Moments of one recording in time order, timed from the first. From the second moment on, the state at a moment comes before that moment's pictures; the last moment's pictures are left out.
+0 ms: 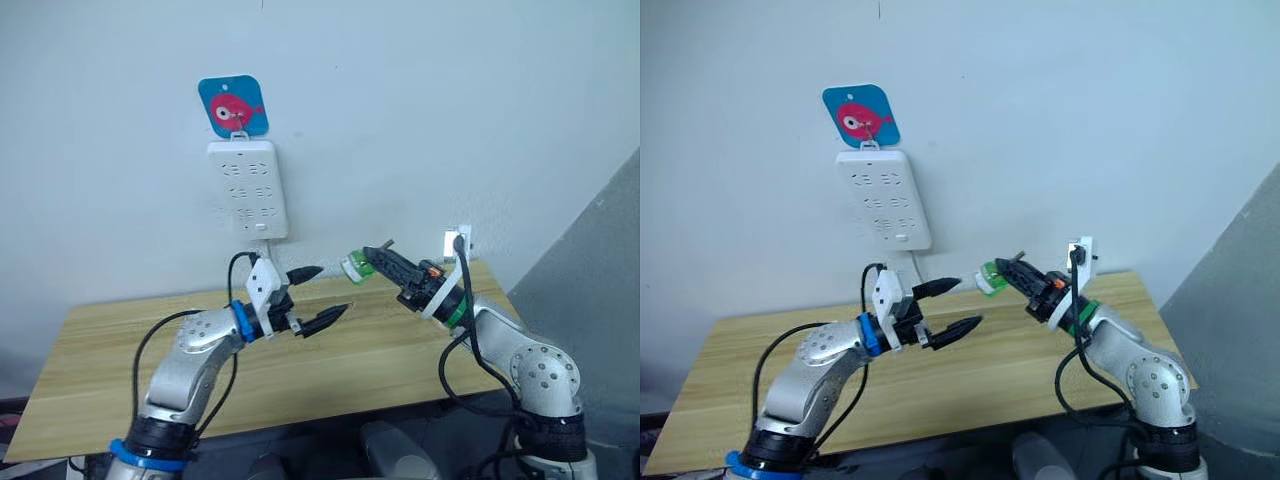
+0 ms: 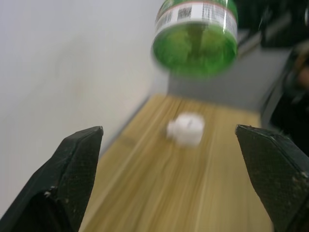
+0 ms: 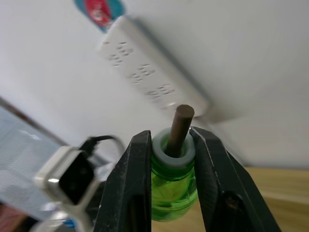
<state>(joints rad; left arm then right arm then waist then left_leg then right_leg) -0.12 0.48 -0.09 -0.15 -0.37 0.22 -0.86 -0.22 -0.26 -0.06 -0.40 1.03 0.79 0.16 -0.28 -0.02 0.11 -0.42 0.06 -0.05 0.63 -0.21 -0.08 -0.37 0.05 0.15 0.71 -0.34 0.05</state>
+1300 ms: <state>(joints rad) 0.26 0.52 0.08 -0.46 -0.44 0.30 -0.75 -0.38 -0.18 0.03 0.67 0.10 -0.16 0.26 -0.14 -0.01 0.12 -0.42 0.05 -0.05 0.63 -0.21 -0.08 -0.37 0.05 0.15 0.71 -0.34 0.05</state>
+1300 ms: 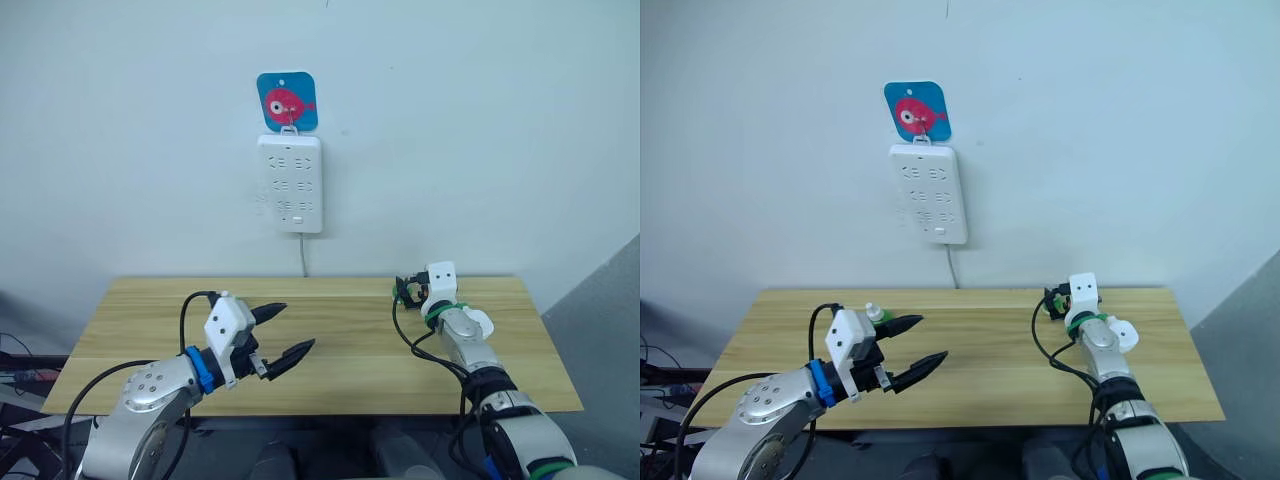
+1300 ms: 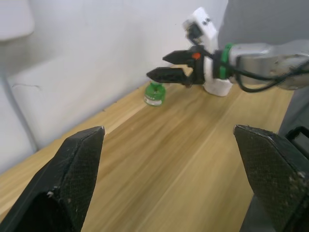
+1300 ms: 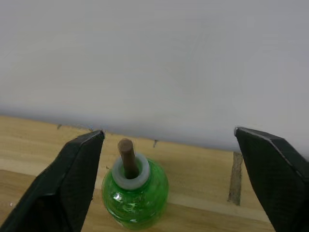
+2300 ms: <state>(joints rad) -0.12 0.45 0.22 0.50 -0.22 -0.02 -0.60 -0.12 -0.46 0.33 -0.50 0.14 0.68 0.62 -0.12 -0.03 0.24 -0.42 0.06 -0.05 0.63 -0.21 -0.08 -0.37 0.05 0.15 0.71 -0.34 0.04</state>
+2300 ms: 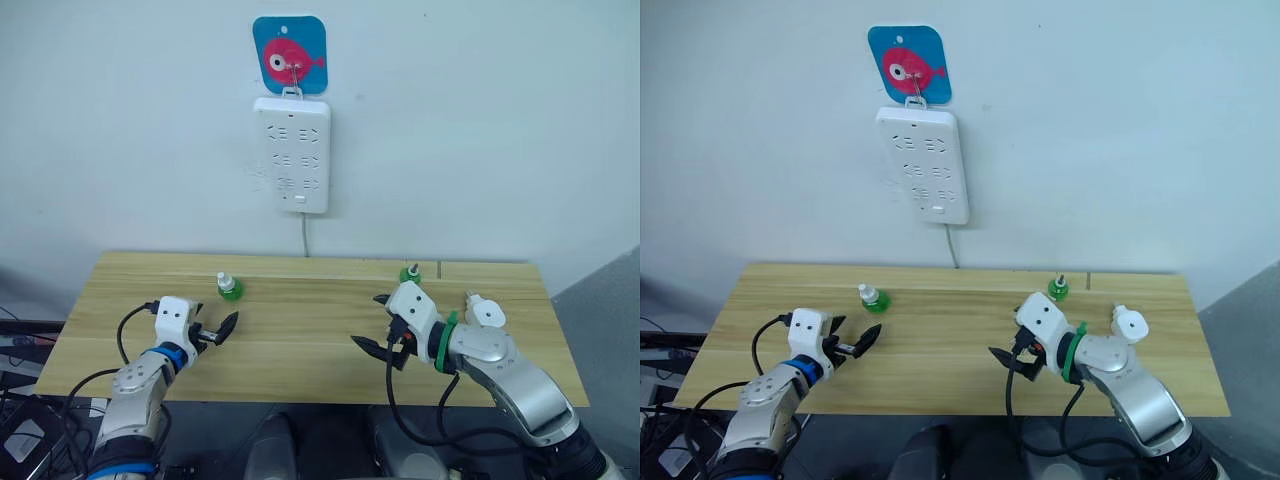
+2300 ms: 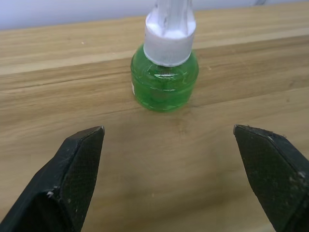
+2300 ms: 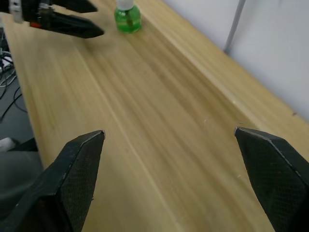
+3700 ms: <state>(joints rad) -0.33 0.51 0.10 0.68 -0.13 -0.29 -0.81 -0.17 -0.53 0.30 -0.58 0.22 0.73 0.66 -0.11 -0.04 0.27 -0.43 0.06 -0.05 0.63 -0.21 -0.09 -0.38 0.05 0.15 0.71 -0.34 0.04</state>
